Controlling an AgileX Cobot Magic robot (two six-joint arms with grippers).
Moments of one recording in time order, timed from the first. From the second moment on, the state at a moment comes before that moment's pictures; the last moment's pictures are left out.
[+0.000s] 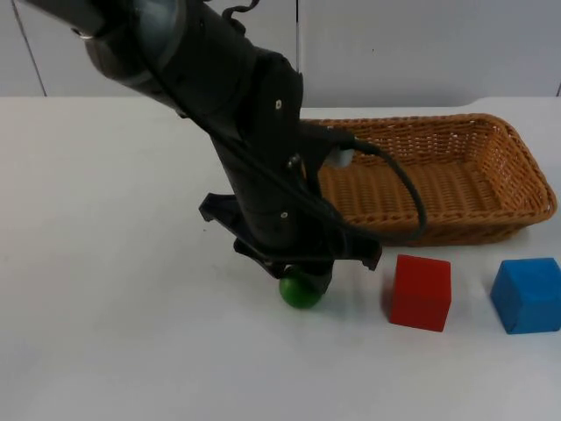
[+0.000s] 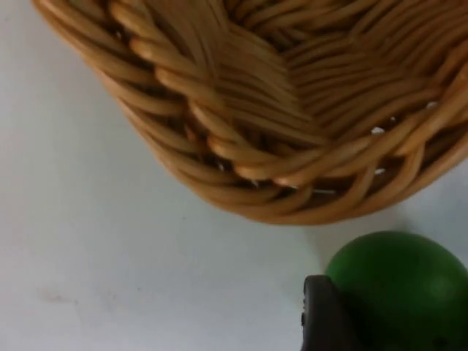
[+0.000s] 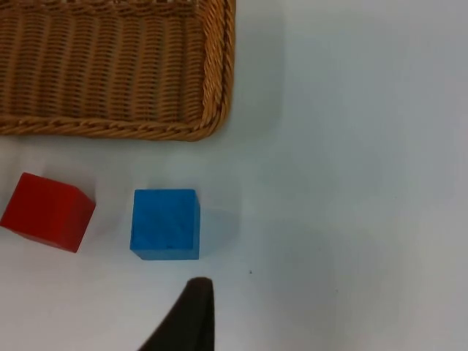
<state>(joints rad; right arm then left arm) 0.04 0.83 -0.73 0.01 0.81 -0.04 -0.66 2.15 -1.32 -0.03 0.55 -0.20</state>
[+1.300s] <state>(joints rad) 0.04 0.83 -0.73 0.01 0.81 -0.04 -0.66 1.87 -1.36 0.01 0.73 -0.06</state>
